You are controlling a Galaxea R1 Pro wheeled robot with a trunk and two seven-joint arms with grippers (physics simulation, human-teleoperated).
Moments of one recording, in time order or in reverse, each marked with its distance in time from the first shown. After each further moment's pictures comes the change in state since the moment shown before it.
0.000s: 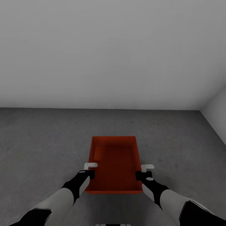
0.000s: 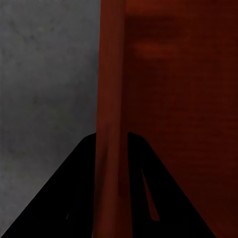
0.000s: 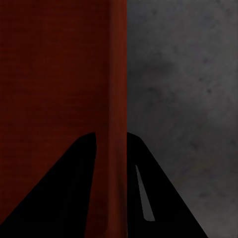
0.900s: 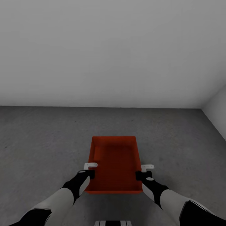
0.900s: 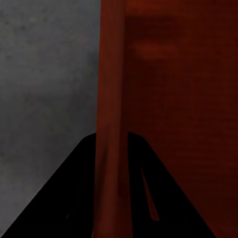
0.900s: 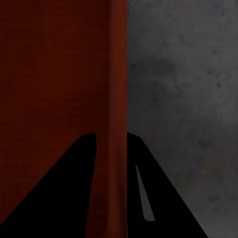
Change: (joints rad) left arm 0.000 0.000 -0.002 -0.001 0.002 0.001 0.002; right arm 0.000 0.000 0.000 0.000 0.000 0.000 0.000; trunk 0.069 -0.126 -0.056
